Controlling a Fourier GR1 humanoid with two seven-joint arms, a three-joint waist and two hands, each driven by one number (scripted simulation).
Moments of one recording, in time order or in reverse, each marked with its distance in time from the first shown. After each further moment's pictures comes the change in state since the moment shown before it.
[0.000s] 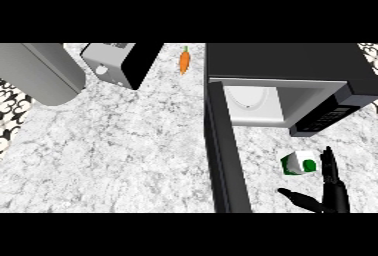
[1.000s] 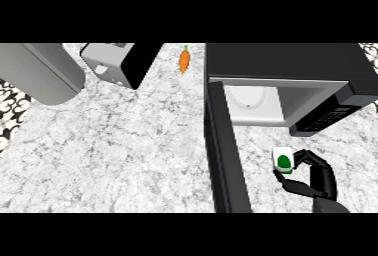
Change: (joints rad) left arm 0.073 -0.009 0.009 0.017 0.037 -0.077 -0.058; right arm -0.234 -0.054 -0.030 0.349 -0.013 0.132 -0.184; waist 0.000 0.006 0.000
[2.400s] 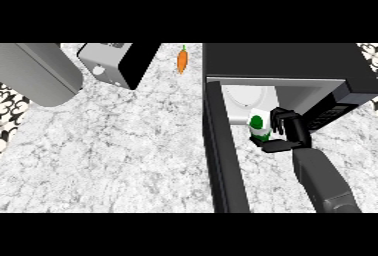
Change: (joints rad) left arm -0.042 0.016 0.063 0.021 0.057 -0.020 0.038; right arm -0.329 0.002 0.109 0.099 0.083 0.062 0.084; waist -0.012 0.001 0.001
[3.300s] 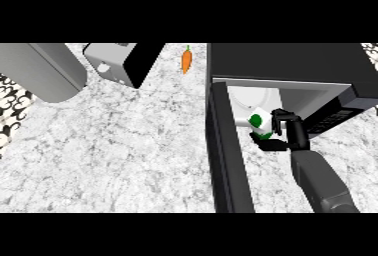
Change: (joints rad) left arm -0.129 0.026 0.015 0.018 0.017 0.005 0.012; right arm -0.009 0.004 0.004 0.052 -0.010 -0.207 -0.040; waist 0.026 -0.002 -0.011
